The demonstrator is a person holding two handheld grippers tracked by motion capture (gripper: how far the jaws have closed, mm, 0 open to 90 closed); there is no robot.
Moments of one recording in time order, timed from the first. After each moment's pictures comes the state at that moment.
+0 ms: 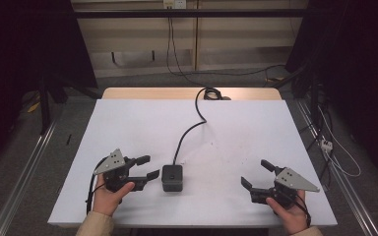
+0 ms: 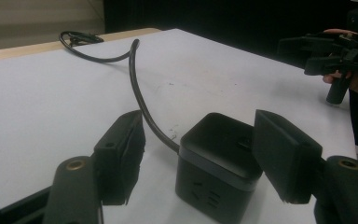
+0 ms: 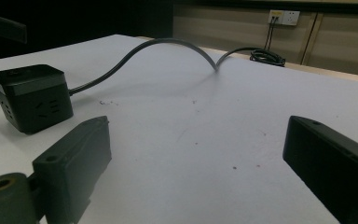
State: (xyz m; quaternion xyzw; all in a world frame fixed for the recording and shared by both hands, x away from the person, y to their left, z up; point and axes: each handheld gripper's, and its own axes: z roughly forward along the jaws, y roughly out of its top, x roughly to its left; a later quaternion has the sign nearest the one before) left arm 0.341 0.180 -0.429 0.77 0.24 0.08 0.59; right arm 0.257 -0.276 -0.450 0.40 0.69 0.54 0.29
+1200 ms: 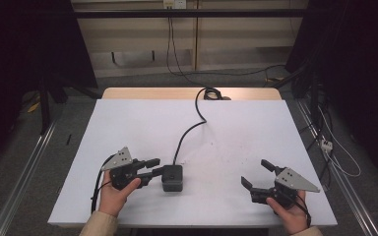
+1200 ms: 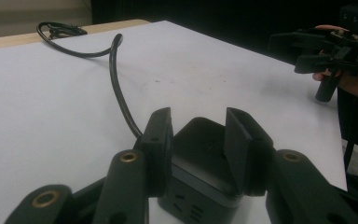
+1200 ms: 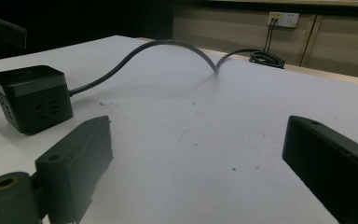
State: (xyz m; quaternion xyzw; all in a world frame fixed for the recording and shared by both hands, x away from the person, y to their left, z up) left arm 0.344 0.164 -0.425 0.78 0.24 0.05 0.58; right arm 0.257 -0.276 -0.449 0.39 0.69 0.54 0.29
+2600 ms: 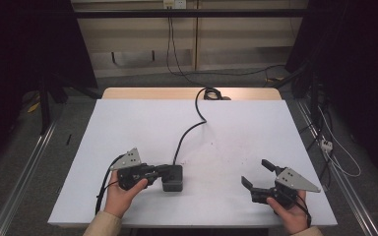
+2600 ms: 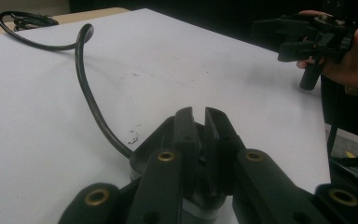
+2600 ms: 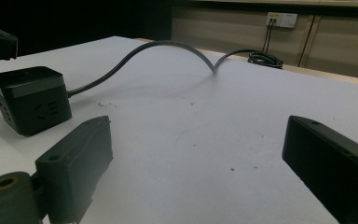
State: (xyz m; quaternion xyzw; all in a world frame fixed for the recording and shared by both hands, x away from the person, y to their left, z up) left arm 0.342 0.146 -0.425 0.79 0.22 0.02 0.57; right arm 0.257 -0.277 -0.449 0.40 0.68 0.54 0.30
